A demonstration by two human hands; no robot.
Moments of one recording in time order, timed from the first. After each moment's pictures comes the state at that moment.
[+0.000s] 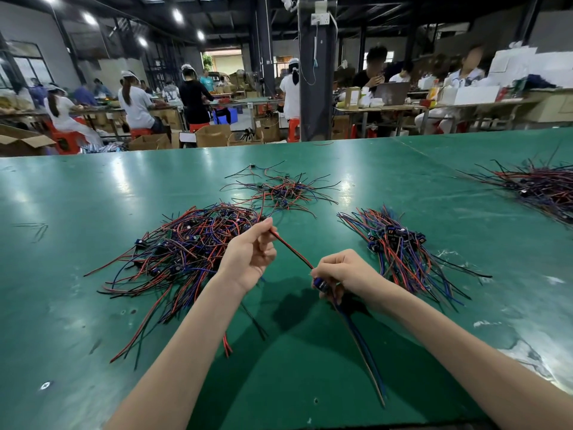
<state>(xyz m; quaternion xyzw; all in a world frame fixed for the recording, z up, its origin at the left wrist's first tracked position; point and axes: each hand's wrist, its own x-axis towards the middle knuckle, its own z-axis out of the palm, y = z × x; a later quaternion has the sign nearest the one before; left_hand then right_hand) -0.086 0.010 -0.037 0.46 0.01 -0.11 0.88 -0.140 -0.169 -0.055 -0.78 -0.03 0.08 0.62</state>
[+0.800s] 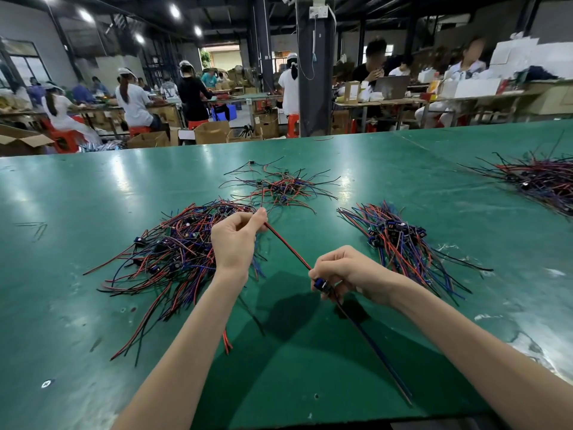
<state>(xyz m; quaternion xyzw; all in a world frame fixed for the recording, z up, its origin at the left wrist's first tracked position) -0.081 0.013 -0.043 0.68 -0.03 0.21 0.70 -0.143 -0.177 -0.050 -0.77 -0.10 0.16 0.61</state>
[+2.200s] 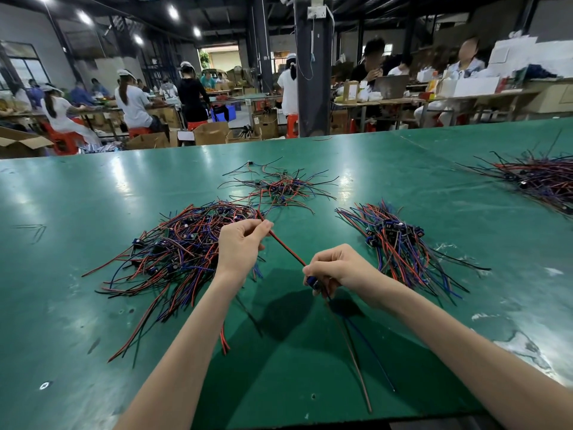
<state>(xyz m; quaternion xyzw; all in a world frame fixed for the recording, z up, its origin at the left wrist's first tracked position) -0.075 0.014 -0.052 0.75 -0.08 0.17 0.63 -0.144 -0.168 -0.052 -0.77 -0.09 0.08 0.62</state>
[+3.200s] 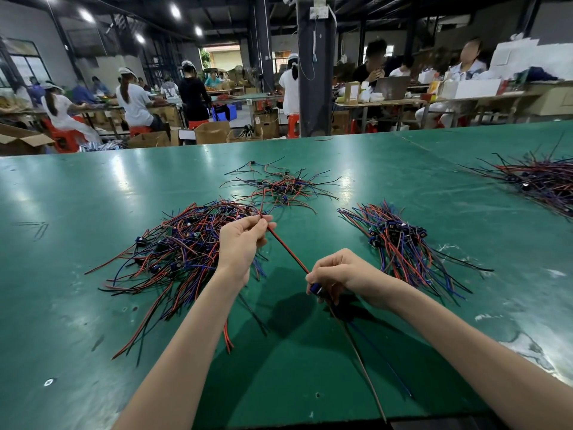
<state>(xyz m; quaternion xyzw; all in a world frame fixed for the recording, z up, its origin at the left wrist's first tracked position) -0.081 0.013 -0.044 0.67 -0.04 0.10 0.74 -0.146 -0.172 -0.055 -0.77 -0.11 0.13 0.61</state>
